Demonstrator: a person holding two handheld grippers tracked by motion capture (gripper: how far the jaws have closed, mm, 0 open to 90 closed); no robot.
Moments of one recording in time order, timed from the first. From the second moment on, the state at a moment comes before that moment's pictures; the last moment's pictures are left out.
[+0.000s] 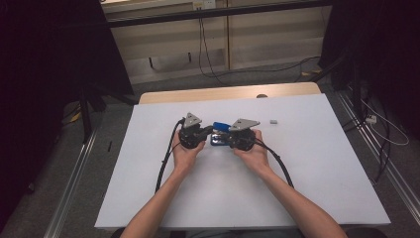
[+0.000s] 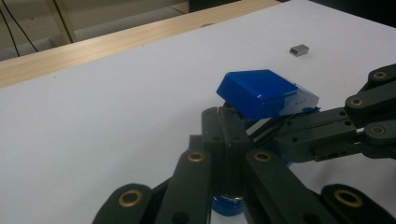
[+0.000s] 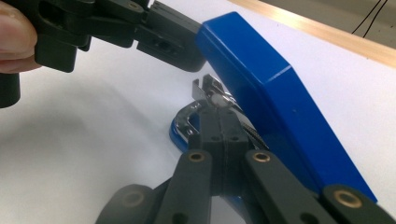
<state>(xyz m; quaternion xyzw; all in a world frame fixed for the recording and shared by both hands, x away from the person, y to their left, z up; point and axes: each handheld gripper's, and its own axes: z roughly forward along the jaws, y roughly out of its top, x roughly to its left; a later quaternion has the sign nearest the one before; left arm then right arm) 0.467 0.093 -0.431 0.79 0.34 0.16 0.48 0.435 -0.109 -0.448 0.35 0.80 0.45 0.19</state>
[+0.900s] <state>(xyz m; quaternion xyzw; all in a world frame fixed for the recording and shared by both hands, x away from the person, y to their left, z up) 0.467 0.092 -0.430 0.80 0.34 0.15 0.48 0.436 -0.093 -0.450 0.36 0.78 0.45 0.25</state>
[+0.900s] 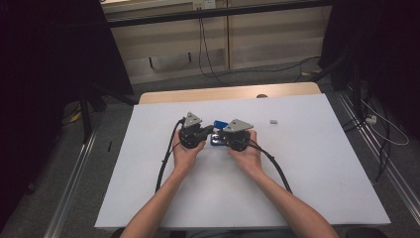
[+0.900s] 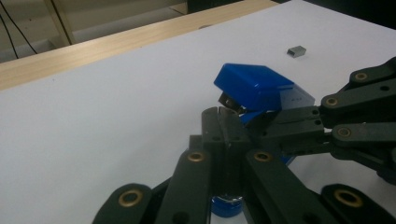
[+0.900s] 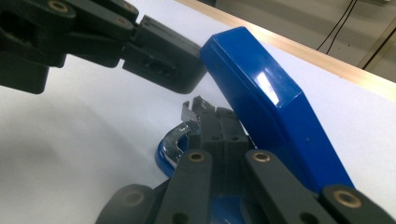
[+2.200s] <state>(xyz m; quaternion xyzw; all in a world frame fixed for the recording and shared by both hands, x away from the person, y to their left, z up) 0.472 0.085 -0.445 0.81 0.33 0.15 0.45 0.437 -0.091 -0.451 0.38 0.76 0.46 0.27</state>
